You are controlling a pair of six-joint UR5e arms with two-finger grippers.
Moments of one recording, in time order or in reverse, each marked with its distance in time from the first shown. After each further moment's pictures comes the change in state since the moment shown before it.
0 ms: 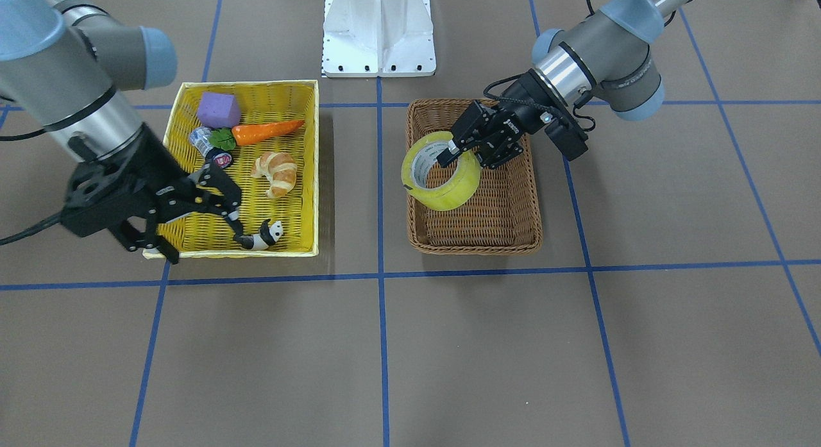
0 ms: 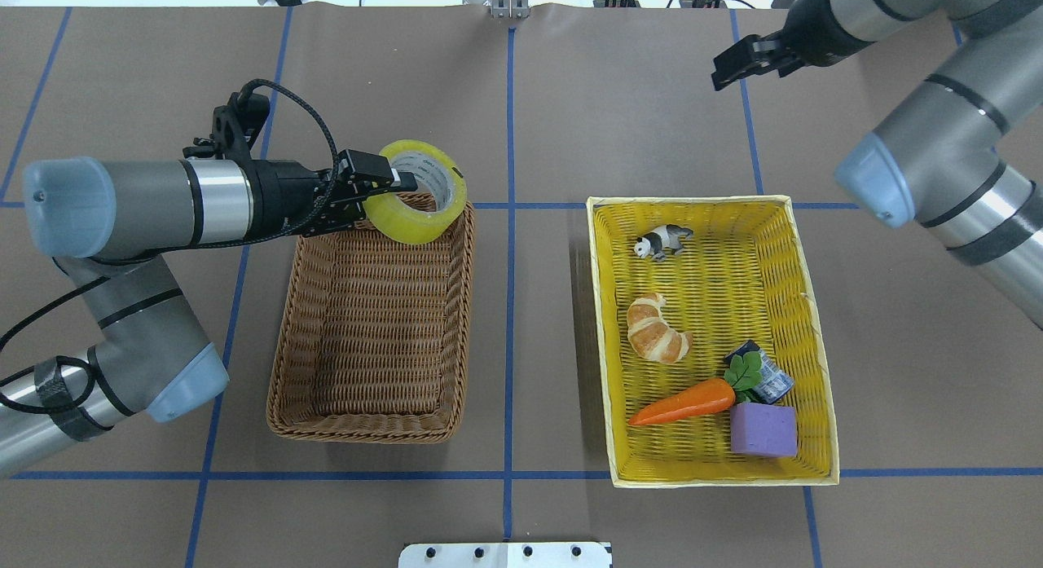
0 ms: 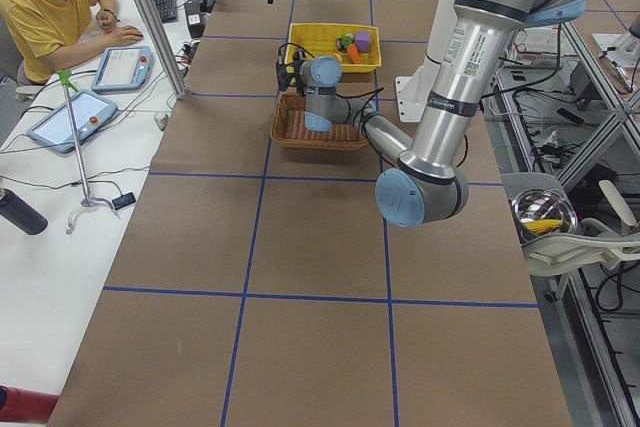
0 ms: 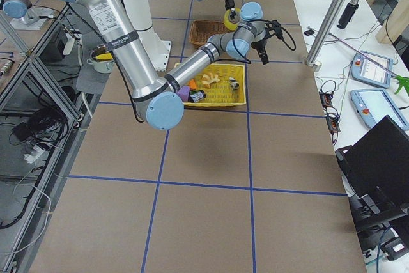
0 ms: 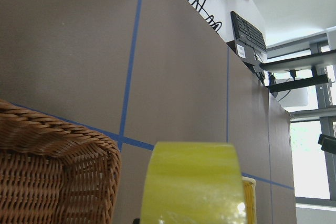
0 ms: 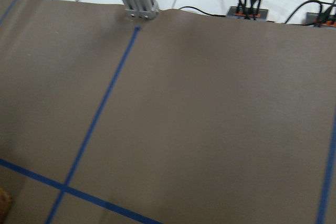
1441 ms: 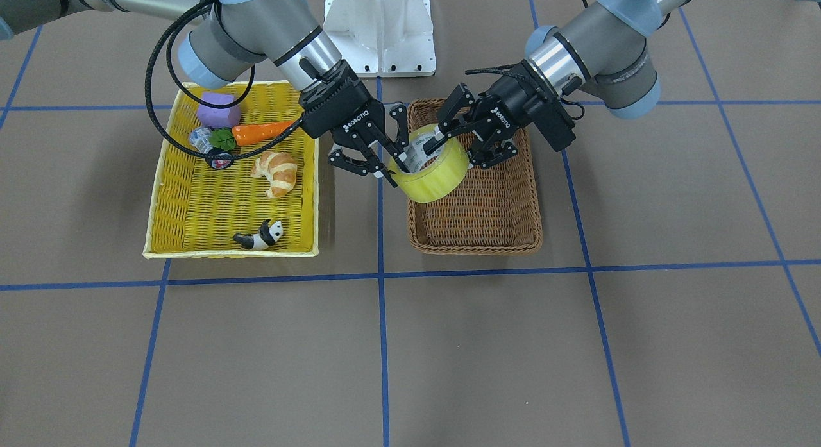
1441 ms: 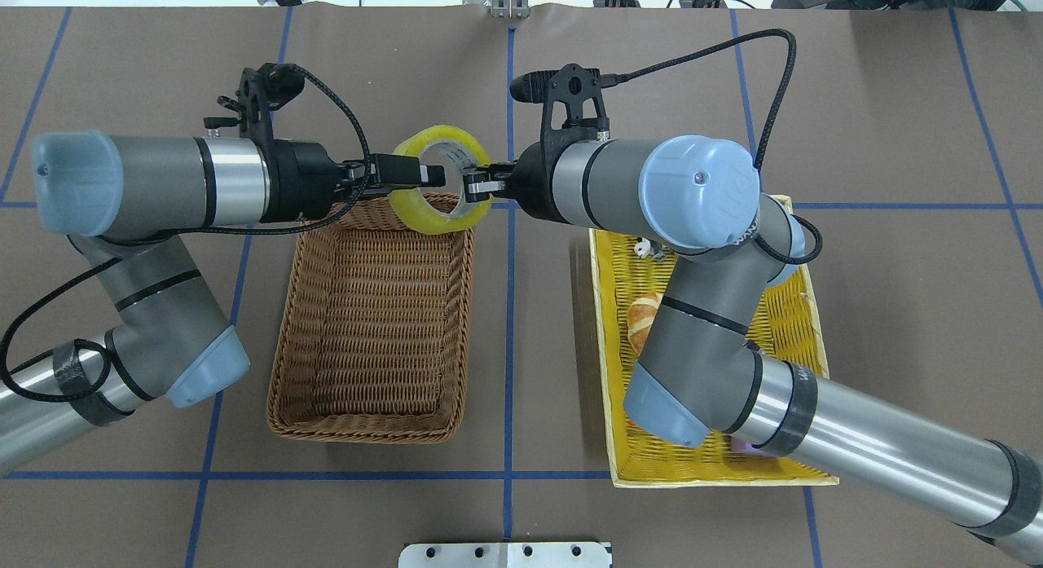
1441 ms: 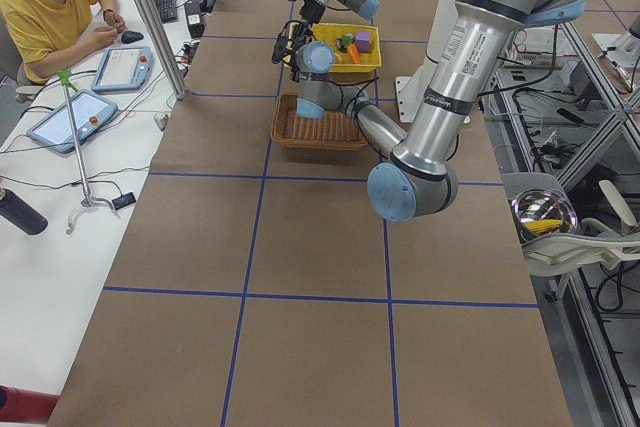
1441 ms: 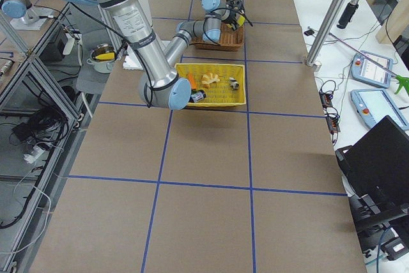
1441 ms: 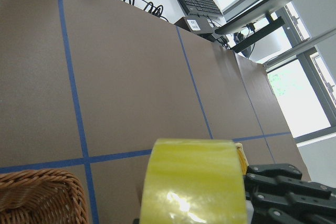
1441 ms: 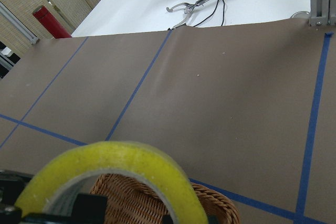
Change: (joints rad) left arm -0.012 -0.074 -0.019 0.012 -0.052 0.380; right arm -0.532 0.169 0.007 0.501 -0.509 0.525
